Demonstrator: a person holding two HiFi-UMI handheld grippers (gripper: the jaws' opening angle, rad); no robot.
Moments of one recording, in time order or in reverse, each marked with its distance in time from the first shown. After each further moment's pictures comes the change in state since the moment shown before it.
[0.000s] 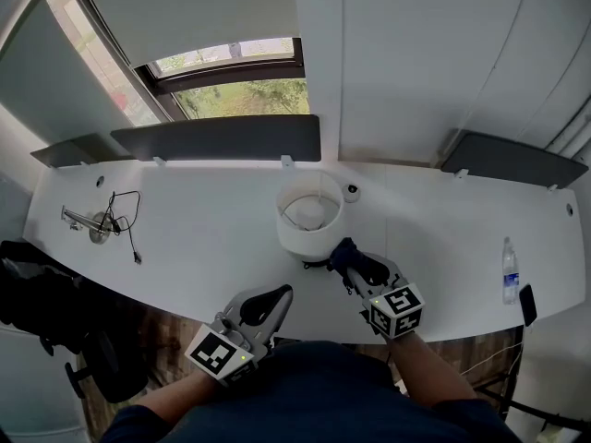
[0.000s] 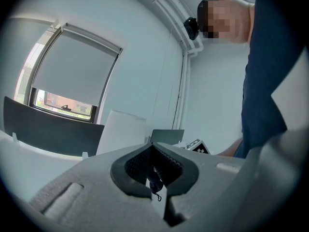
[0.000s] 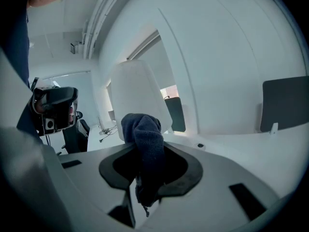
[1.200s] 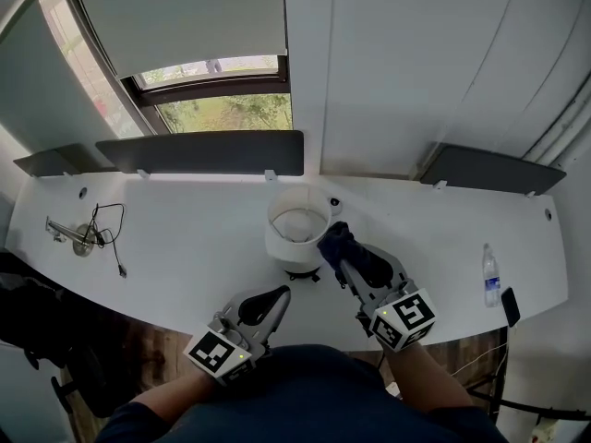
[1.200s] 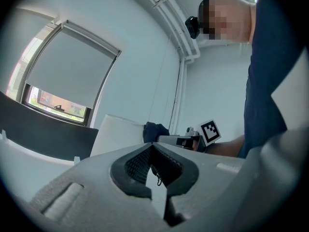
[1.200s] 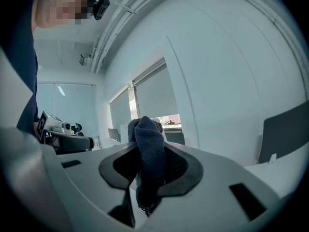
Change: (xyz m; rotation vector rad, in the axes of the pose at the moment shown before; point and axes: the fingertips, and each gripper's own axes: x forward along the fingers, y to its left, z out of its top) left arm 0.015 0.001 0.013 -0.013 -0.059 -0.072; right arm -0.042 0.024 0.119 -0.055 -0.236 -0.008
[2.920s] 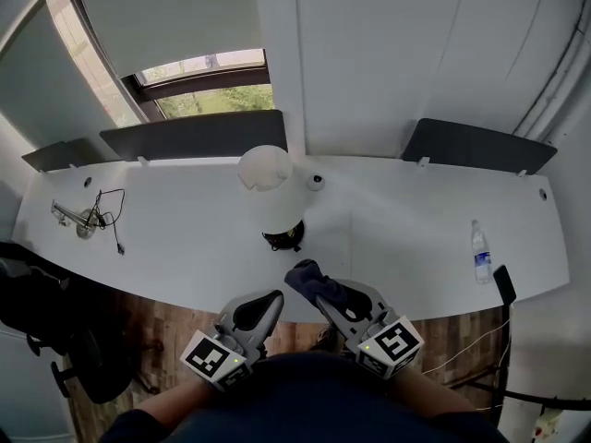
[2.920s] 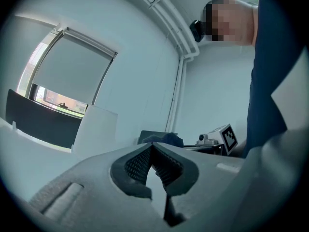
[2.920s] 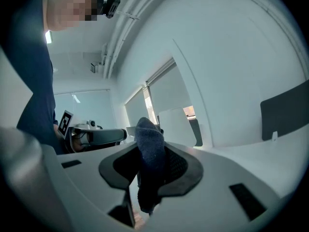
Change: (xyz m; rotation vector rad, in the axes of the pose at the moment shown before) left arm -0.026 -0.111 -0.032 -0.017 0.010 0.054; right arm -0.132 0.084 -0.049 0.057 0.024 0.181
